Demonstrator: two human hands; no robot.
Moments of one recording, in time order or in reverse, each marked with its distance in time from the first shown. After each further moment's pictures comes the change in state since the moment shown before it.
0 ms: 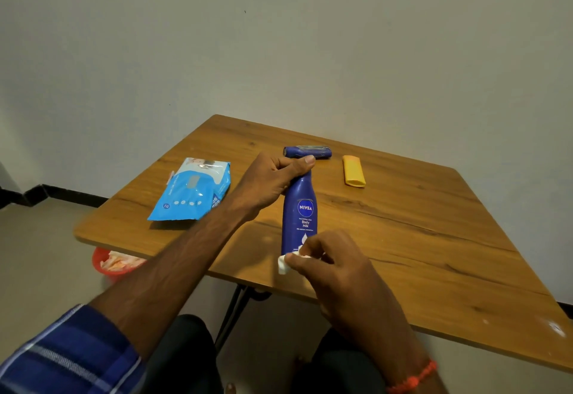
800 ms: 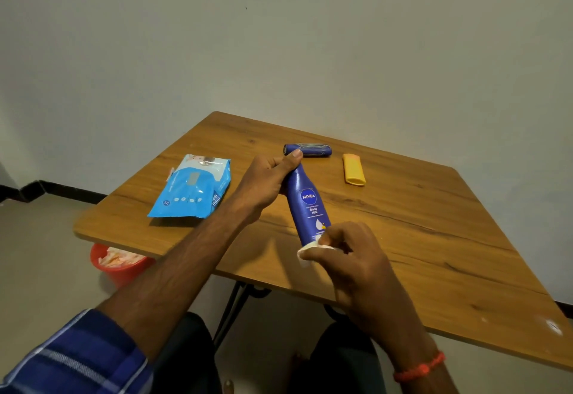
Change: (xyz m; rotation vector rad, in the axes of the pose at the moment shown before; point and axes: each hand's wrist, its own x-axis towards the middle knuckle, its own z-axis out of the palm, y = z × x) left_hand 0.000 -0.009 0.005 -0.161 0.118 -0.137; right_hand -0.007 0.020 0.003 0.188 0.110 0.044
